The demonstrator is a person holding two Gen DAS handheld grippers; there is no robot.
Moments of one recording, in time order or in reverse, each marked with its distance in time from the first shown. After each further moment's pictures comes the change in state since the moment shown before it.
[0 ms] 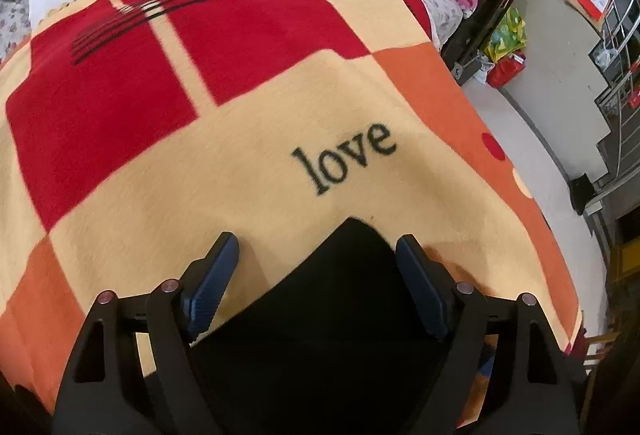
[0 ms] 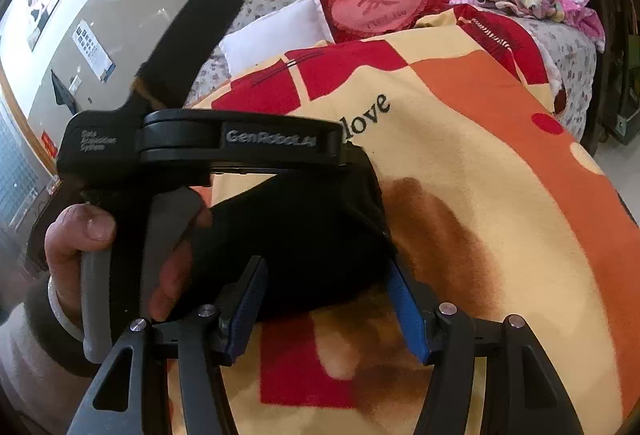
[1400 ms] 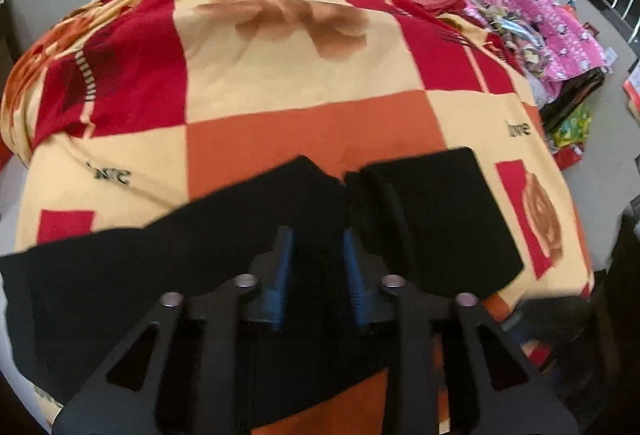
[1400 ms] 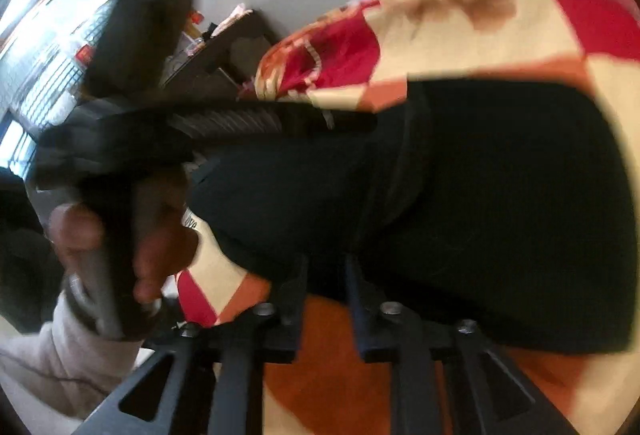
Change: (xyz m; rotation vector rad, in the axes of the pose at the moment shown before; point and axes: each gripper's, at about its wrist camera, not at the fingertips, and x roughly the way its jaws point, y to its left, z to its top) left arm -0.178 0.176 -0.202 -0.371 -0.139 0.157; right arm 0.043 0.219 -0.046 -0.383 0.311 0.472
